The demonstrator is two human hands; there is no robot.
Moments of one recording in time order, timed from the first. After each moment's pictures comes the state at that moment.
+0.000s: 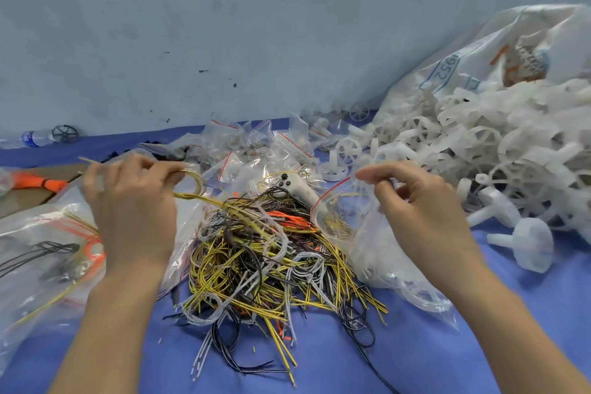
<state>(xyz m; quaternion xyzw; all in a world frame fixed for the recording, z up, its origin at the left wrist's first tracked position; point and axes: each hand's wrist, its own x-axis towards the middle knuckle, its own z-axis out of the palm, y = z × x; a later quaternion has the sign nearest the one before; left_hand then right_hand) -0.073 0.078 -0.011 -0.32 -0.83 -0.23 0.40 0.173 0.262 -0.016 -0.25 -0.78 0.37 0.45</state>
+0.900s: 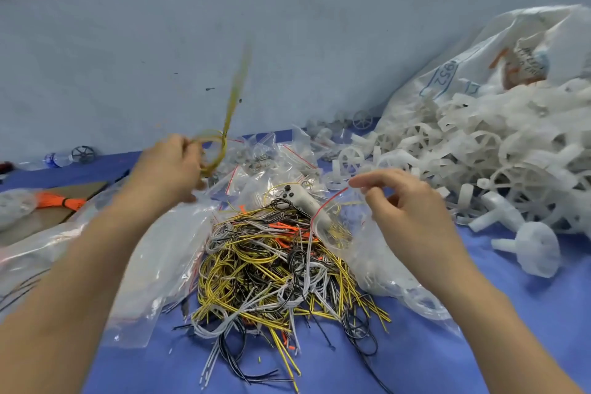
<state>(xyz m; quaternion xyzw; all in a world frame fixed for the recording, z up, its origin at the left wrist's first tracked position) -0.080 0.116 0.064 -0.30 -0.88 -0.37 0.03 0.170 0.268 -0.016 -0.27 -0.77 0.37 0.43</state>
